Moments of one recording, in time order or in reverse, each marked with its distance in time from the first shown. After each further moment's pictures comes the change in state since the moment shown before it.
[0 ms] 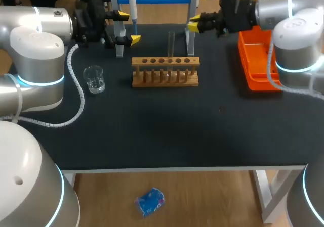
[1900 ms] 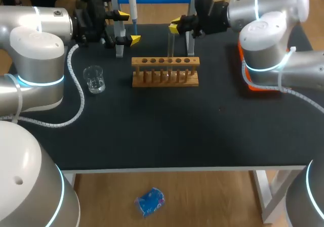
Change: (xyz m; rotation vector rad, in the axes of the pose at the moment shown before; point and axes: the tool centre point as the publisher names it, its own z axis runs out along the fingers) left arm 0.000 0.000 0.000 0.000 0.000 0.000; right arm -0.028 -0.023 0.070 0.033 -0.035 0.029
